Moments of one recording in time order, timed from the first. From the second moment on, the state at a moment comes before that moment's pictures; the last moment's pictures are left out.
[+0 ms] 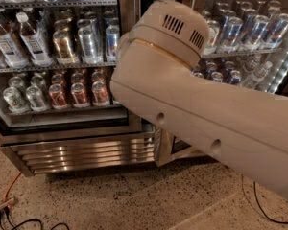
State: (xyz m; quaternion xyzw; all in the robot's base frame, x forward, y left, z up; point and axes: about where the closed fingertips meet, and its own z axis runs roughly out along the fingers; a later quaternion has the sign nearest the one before) arm 0.564 0.024 0.957 -0.63 0.59 -0.29 0.42
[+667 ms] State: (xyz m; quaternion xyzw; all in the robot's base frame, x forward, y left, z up) arm 0.573 0.028 0.956 -0.63 0.58 -0.30 0.41
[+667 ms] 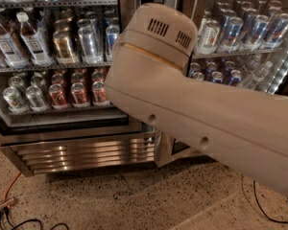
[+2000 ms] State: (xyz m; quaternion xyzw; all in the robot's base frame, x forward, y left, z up) arm 0.625 -0.008 0.927 -0.59 0.60 -0.46 0.29
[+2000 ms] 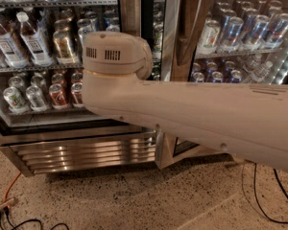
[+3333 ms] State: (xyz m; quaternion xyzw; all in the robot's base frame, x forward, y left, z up) arm 0.619 -0.056 0.929 -0.54 0.62 -0.52 0.23
